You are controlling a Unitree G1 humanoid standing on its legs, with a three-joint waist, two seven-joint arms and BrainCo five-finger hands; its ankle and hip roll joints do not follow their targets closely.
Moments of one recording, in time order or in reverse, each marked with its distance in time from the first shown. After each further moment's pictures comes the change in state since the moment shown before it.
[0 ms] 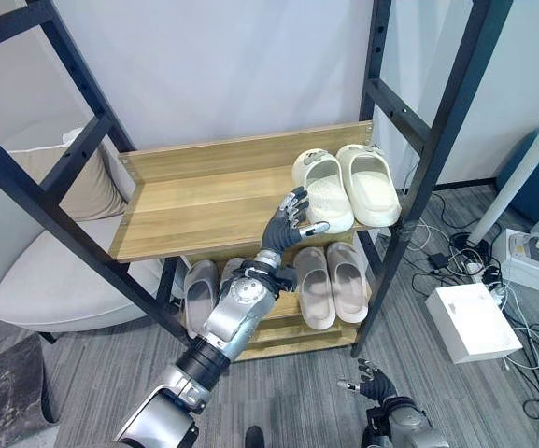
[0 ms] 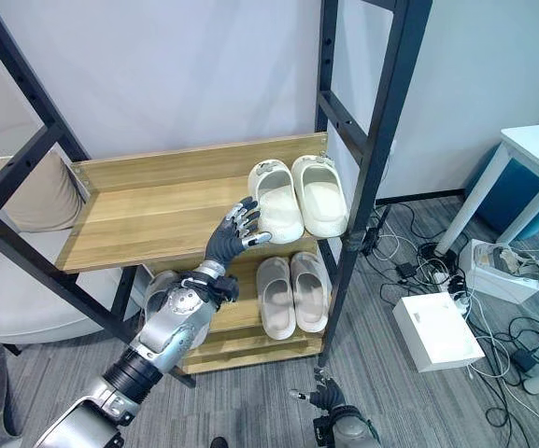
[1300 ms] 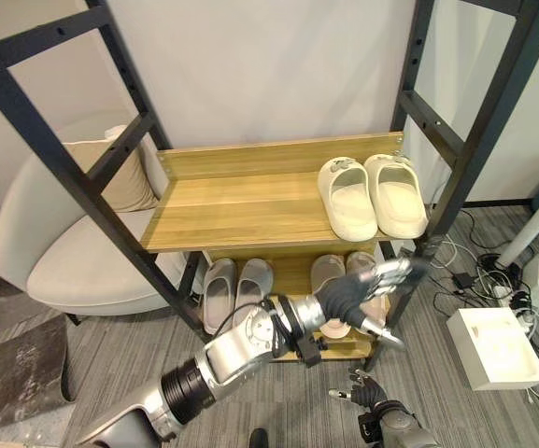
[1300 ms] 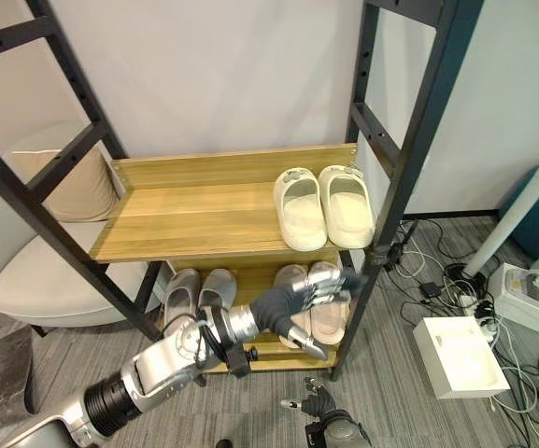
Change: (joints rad) left arm 0.091 0.200 -0.436 -0.180 0.140 0.039 -0.457; right arm -0.056 0.047 0.049 0.137 -0.030 -0.023 0.025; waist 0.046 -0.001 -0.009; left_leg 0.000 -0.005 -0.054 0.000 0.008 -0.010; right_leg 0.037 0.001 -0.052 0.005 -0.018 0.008
